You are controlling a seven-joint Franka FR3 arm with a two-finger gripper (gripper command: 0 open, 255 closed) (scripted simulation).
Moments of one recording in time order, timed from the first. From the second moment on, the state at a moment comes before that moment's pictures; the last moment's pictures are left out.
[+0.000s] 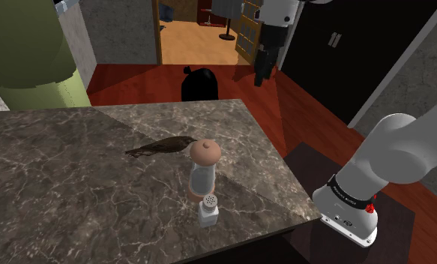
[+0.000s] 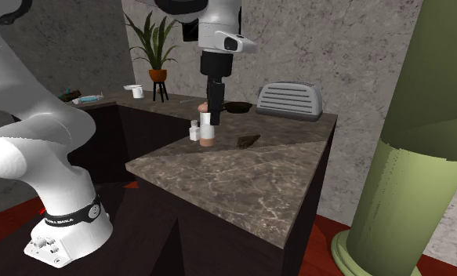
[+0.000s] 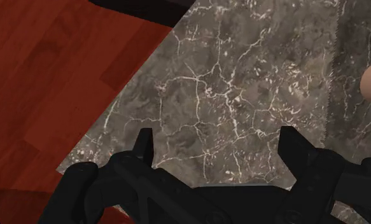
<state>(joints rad) 0.12 -0.42 0.08 -2.25 0.11 1.73 -0.11</state>
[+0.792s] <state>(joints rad) 0.23 -0.03 0.22 -2.00 0.03 1.84 -0.13</state>
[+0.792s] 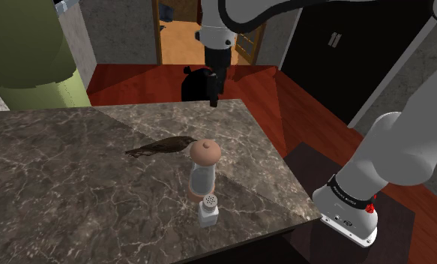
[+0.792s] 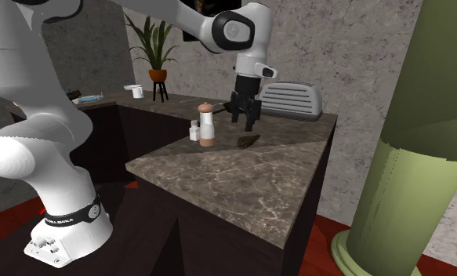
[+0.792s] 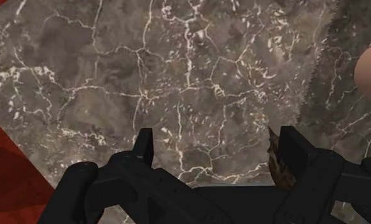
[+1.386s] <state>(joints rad) 0.34 0.27 0.30 -1.75 -0.09 1.85 -0.13</state>
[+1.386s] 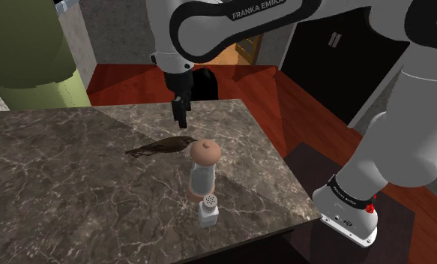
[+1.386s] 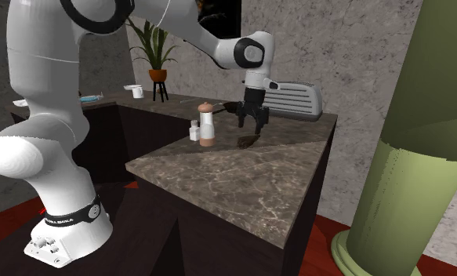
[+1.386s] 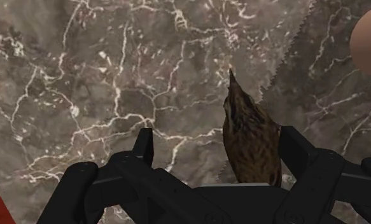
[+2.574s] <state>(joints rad) 0.46 0.55 0.32 -1.57 -0.21 1.91 -0.12</state>
